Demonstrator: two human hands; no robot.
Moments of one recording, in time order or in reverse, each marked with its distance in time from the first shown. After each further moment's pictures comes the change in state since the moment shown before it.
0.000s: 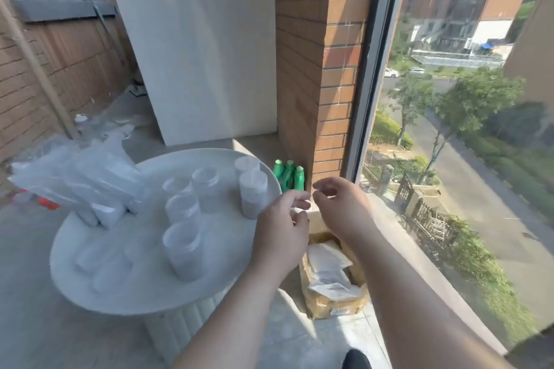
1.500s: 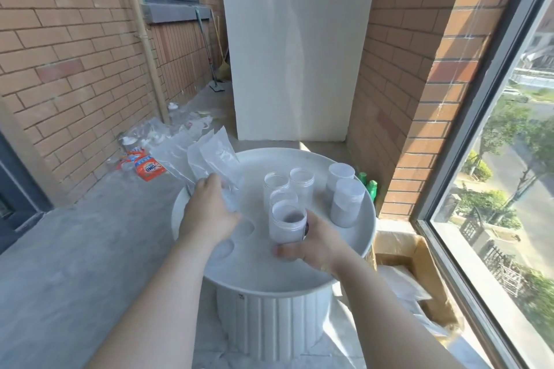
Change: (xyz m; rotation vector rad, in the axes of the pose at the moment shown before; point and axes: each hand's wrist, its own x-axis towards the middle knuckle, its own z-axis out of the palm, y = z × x) left_hand -0.001 -0.103 -0.249 0.592 0.249 -0.383; right_hand -0.043 -0.068 0.168 0.157 -0.654 -0.118
